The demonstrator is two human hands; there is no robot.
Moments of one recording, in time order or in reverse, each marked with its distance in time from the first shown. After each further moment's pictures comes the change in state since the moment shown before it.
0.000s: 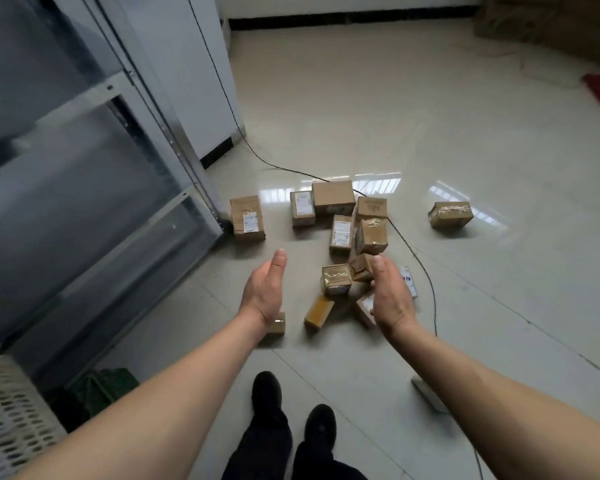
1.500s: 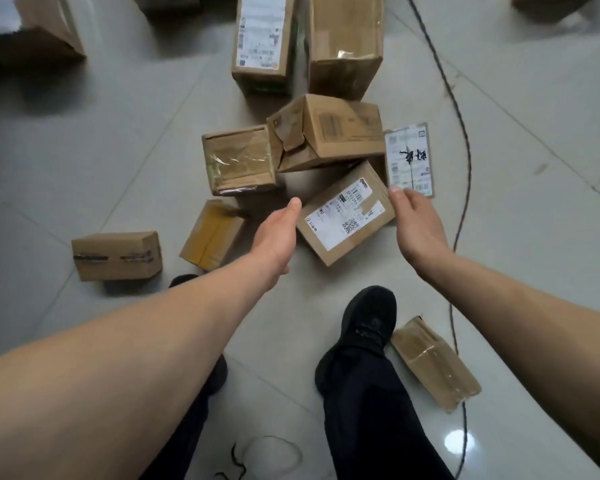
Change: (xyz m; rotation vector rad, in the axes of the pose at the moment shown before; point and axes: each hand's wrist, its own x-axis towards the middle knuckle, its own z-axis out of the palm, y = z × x) left_hand 0.374 -0.350 0.422 0.090 -0.155 -0.727; right_hand 0.412 0.483 -0.016 -0.325 -0.141 0.499
